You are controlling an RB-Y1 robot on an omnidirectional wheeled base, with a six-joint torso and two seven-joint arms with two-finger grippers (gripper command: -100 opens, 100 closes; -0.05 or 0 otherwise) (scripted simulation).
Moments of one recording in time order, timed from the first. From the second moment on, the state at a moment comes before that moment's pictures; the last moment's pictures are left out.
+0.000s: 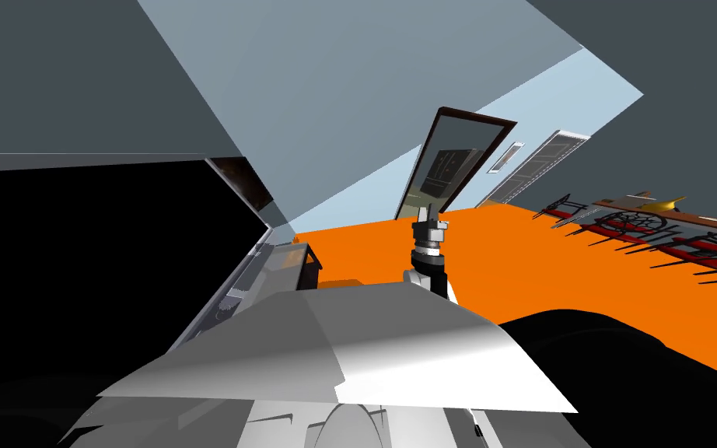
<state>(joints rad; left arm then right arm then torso) 0.74 0.63 -0.04 -1.24 -0.42 -0.48 -0.13 0.53 0.02 -0.02 -2.38 0.05 -0.50 -0.04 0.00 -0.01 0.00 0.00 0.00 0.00</state>
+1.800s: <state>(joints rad) 0.64 0.76 -0.19 -0.70 -0.58 -0.65 -0.07 0.53 0.02 -0.02 -2.38 0.05 -0.50 -0.04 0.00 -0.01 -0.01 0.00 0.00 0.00</state>
